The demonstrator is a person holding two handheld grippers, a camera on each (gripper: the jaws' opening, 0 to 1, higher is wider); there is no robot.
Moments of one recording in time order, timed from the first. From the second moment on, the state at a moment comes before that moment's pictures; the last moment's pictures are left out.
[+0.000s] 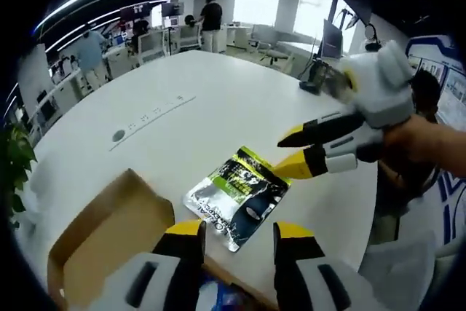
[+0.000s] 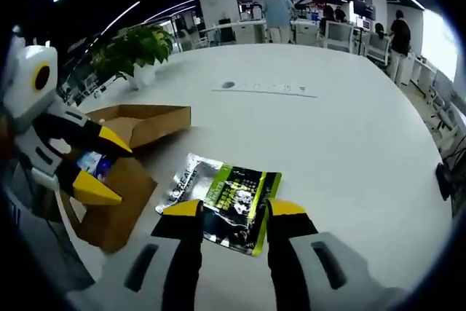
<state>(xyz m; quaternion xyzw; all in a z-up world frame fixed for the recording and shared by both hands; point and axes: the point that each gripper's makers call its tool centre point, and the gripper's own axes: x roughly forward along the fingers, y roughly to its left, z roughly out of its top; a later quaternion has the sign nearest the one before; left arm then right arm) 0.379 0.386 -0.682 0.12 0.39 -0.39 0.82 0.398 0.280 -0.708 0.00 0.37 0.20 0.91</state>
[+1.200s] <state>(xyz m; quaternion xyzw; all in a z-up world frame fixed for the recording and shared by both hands) 0.350 0.524 -0.666 0.06 0.37 -0.34 0.86 0.353 0.388 -0.663 0.03 0.34 0.31 0.89</state>
